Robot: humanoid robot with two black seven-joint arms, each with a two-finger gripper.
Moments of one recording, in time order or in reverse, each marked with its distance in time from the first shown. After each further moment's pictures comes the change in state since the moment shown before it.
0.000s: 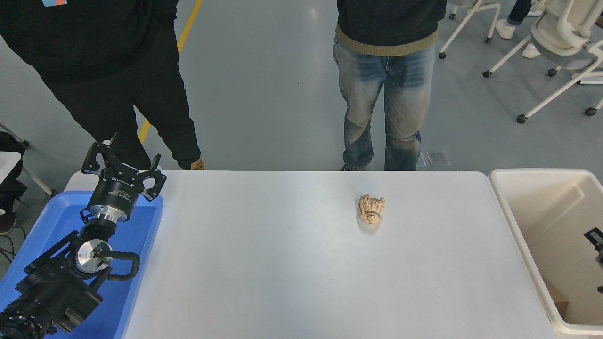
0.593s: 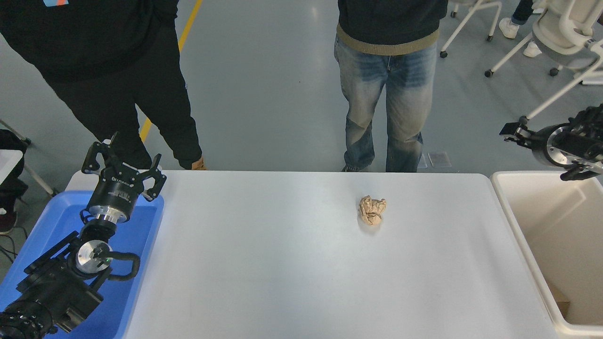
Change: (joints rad) left arm 0.000 0.000 0.000 0.000 0.000 -0.002 0.000; right arm 0.778 0.064 -0.400 0.503 -0.008 0.362 -0.001
